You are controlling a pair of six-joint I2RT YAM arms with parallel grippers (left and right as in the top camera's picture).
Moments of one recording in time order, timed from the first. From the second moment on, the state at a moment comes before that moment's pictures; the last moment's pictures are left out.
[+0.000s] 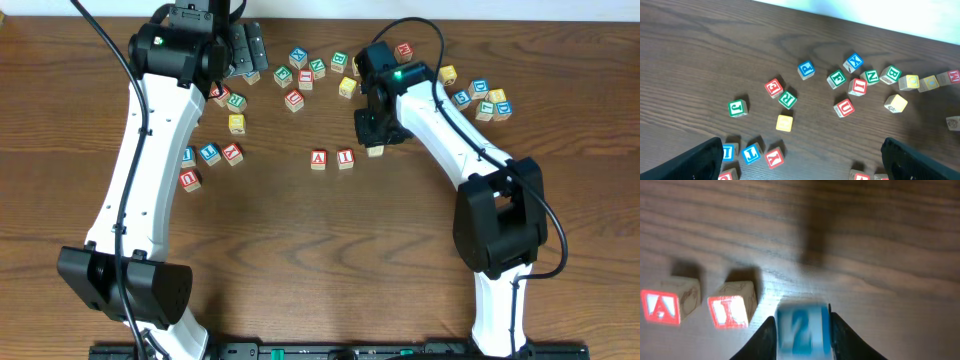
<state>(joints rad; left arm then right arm) -0.20 1.83 1.99 -1.07 -0.17 -0.36 0.41 2.16 1.80 -1.02 0.01 0.29</state>
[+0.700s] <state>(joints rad) -0.20 1.83 1.99 -1.07 -0.17 -0.36 0.41 2.17 1.72 -0.93 0.01 0.30</state>
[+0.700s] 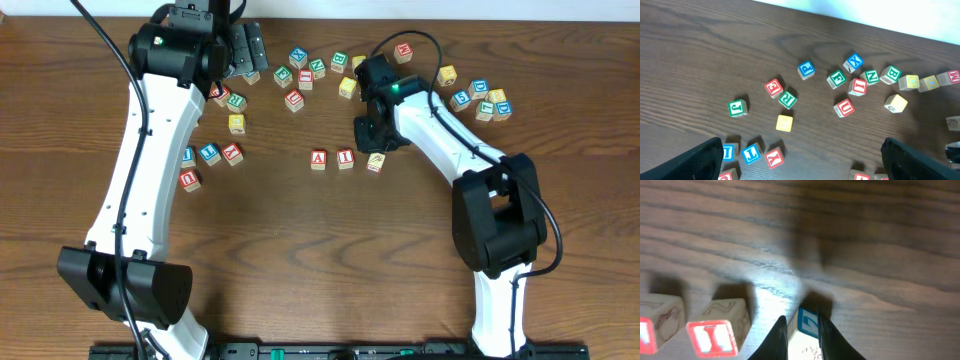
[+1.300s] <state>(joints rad) -0.20 1.83 1.99 -1.07 -0.17 -0.36 0.43 2.16 1.72 -1.07 -0.01 0.30</state>
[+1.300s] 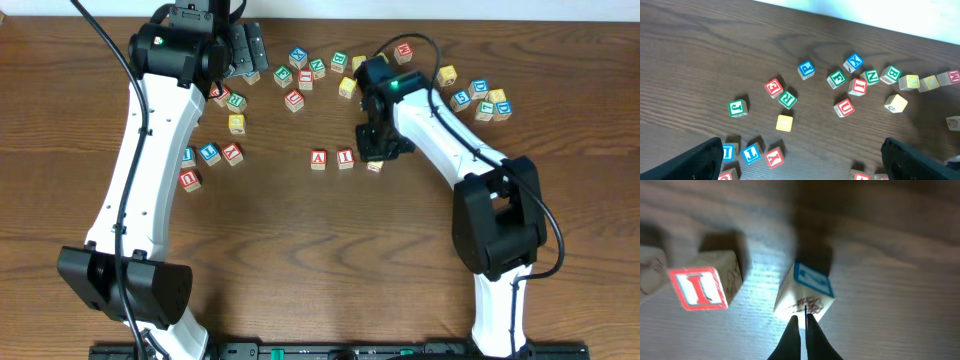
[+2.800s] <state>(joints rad) -0.20 1.83 1.99 -1.07 -0.17 -0.36 0.53 2.13 1.60 -1.03 0.06 0.30</state>
